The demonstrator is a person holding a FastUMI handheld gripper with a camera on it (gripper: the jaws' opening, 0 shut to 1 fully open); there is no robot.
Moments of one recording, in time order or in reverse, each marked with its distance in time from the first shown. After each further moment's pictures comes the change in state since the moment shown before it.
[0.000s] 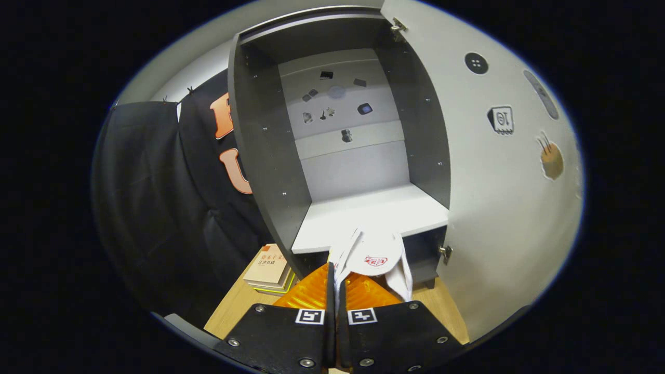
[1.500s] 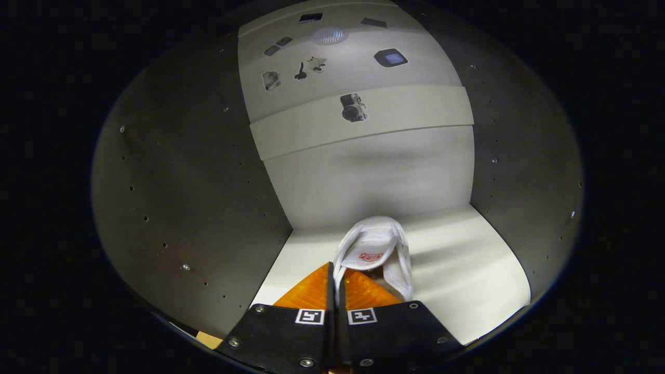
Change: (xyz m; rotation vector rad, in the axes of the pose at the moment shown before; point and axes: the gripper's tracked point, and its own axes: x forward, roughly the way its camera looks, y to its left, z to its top) arm 0.230 -0.020 0.045 -0.008 0.130 0.092
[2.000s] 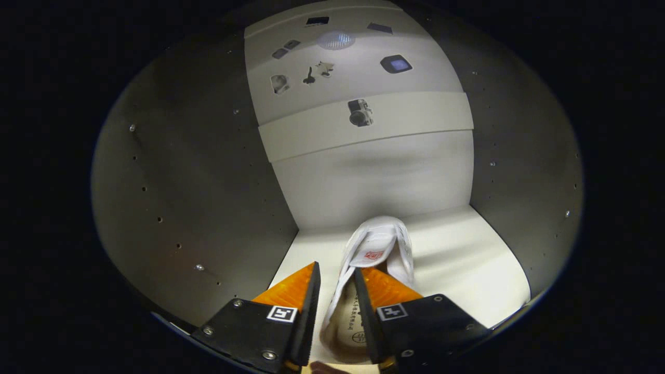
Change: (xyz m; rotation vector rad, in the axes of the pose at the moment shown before) arm -0.017 0.006 0.004 0.007 -0.015 -0.003
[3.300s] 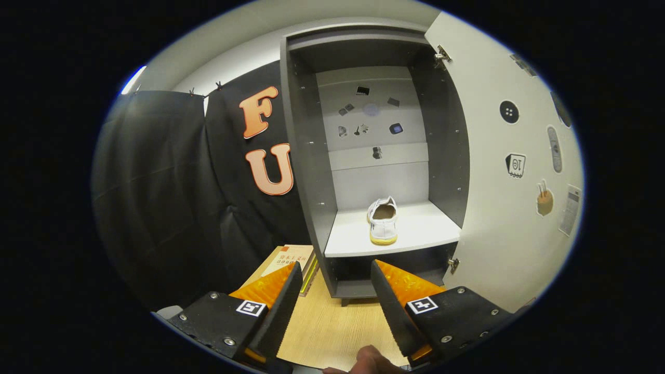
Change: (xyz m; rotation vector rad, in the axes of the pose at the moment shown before) arm -0.302 0.098 -0.077 -0.080 -0.141 -0.039
